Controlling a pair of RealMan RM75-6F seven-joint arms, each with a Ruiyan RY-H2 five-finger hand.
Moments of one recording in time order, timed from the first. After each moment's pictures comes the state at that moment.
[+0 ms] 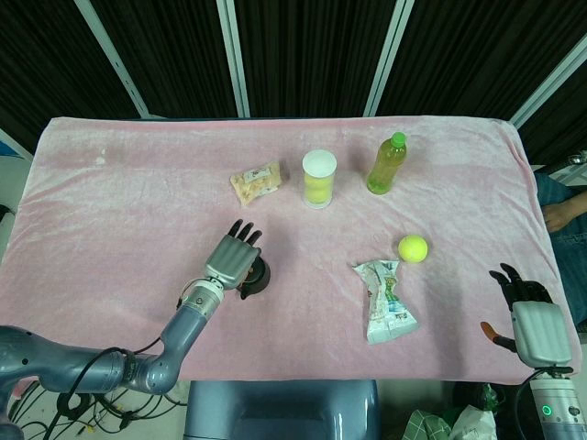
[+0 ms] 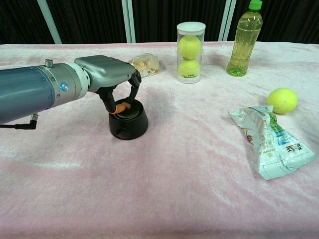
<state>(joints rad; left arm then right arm) -1.05 -1.61 -0.11 -1.64 0.64 1.07 0.86 0.10 -1.13 0.06 -1.69 -1.43 1.42 -0.16</state>
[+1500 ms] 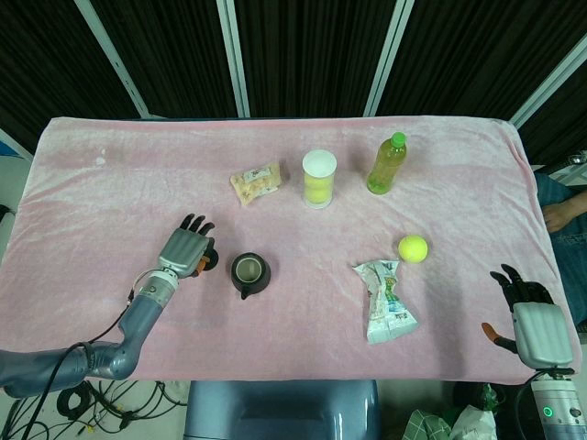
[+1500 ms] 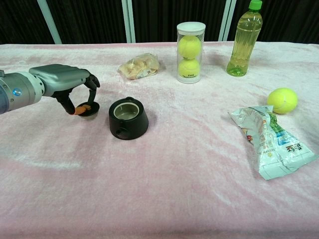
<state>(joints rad) -0.88 -1.57 -0.04 -1.38 0.83 0.93 0.56 0.09 -1.12 0.06 -1.69 -1.44 1.42 -0.16</state>
